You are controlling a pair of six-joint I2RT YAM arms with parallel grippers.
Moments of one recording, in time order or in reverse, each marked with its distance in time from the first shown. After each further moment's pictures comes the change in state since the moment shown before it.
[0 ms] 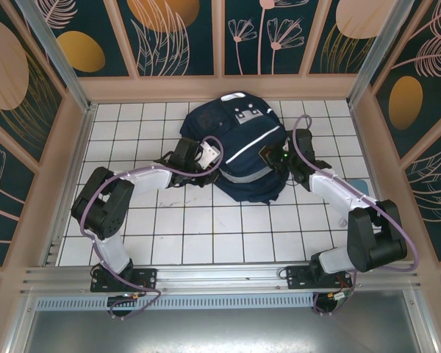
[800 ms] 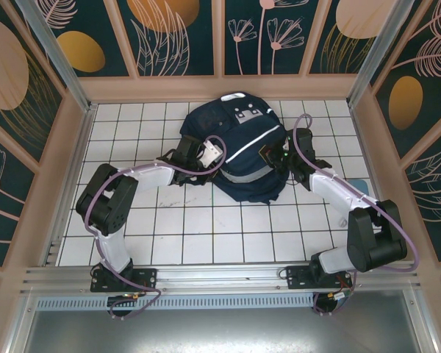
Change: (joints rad) left arm 0.000 0.034 0.040 0.000 0.014 0.053; right arm -0.002 0.000 0.005 -0.001 -0.003 0.000
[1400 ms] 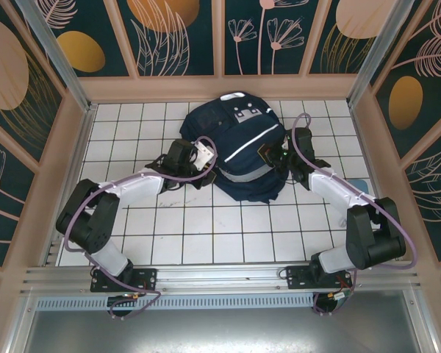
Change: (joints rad) left arm -0.008 -0.174 -0.118 -0.019 -0.007 -0.118; right arm 0.000 0.019 0.000 0.039 -0.020 -0.001
